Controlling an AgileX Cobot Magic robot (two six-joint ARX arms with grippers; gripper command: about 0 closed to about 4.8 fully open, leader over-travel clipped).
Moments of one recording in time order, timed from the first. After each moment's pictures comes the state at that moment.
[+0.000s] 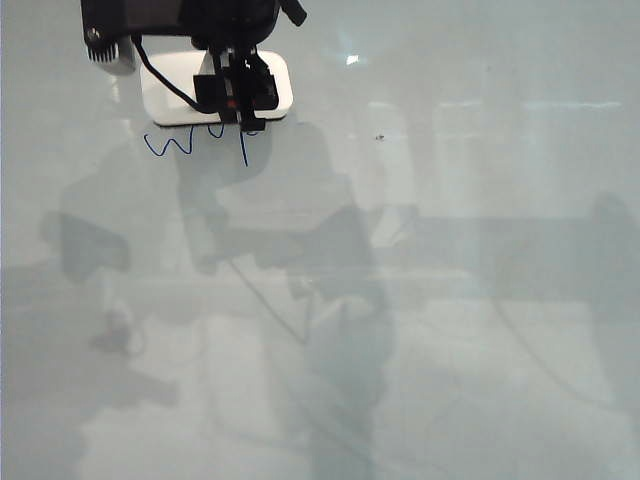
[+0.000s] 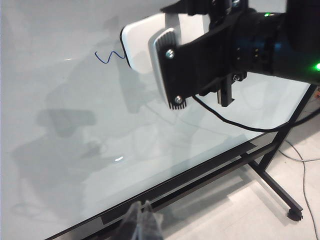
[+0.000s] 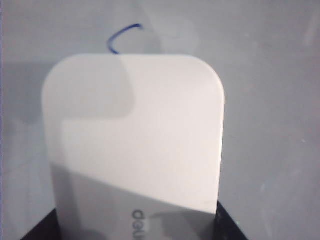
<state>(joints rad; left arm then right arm) 0.06 0.16 0.79 -0.94 0.51 0.12 0.98 1.80 1.40 0.10 0.70 -1.50</state>
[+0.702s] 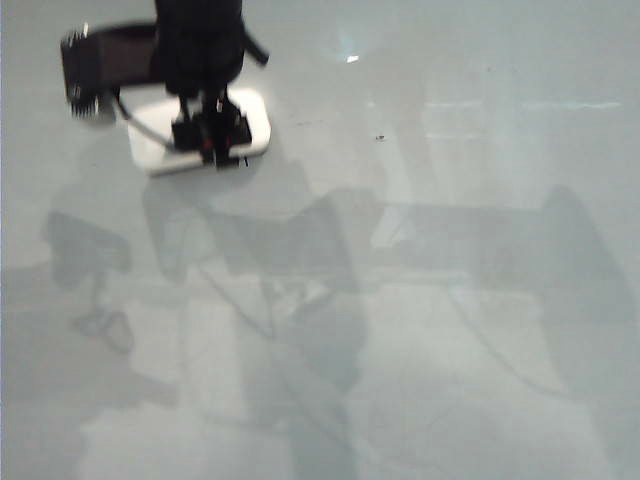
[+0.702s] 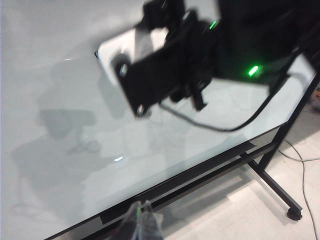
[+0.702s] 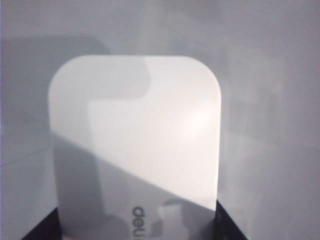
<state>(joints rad) 0.06 0.16 0.79 -0.94 0.51 0.12 0.96 1.99 1.62 -0.04 0.71 -1.49</state>
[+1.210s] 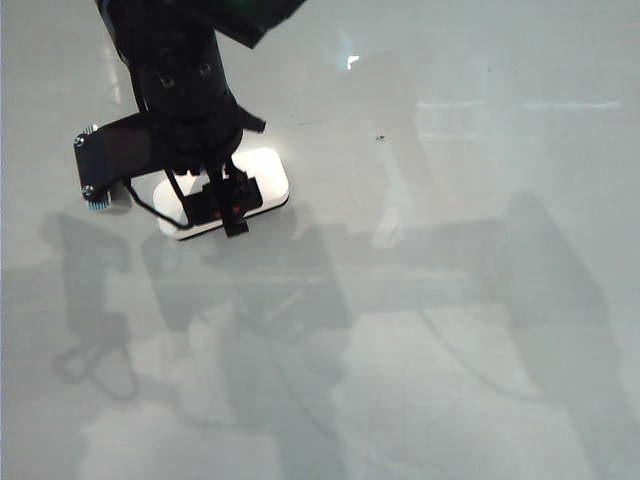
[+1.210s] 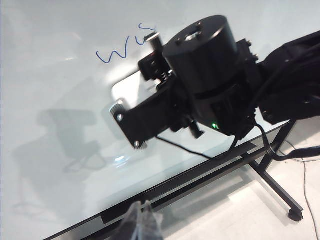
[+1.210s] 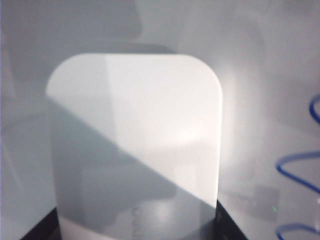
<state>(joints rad) 0.06 0.16 0.79 -0.94 0.51 0.12 0.96 2.11 1.63 -0.07 0.90 -1.44</state>
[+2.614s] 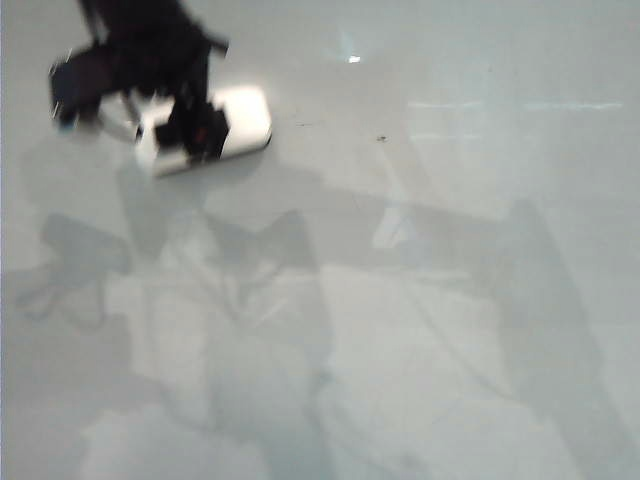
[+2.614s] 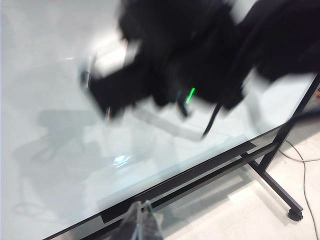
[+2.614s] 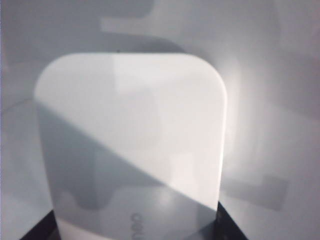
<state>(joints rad) 0.06 0.16 0.79 -0.94 0.51 0.12 1.00 2.17 1.99 -0.39 1.04 -1.34</state>
